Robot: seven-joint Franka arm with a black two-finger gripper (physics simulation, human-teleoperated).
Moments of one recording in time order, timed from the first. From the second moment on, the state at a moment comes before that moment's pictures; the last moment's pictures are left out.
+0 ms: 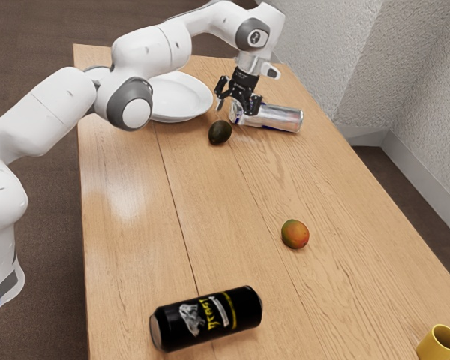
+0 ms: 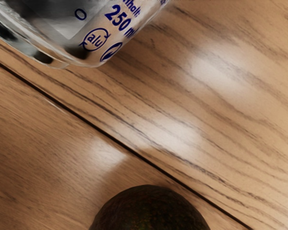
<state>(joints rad) 0.53 0.93 -0.20 -0.53 0.13 1.22 -0.19</state>
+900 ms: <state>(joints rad) 0.50 0.99 -0.21 -0.54 0.21 1.13 -0.22</state>
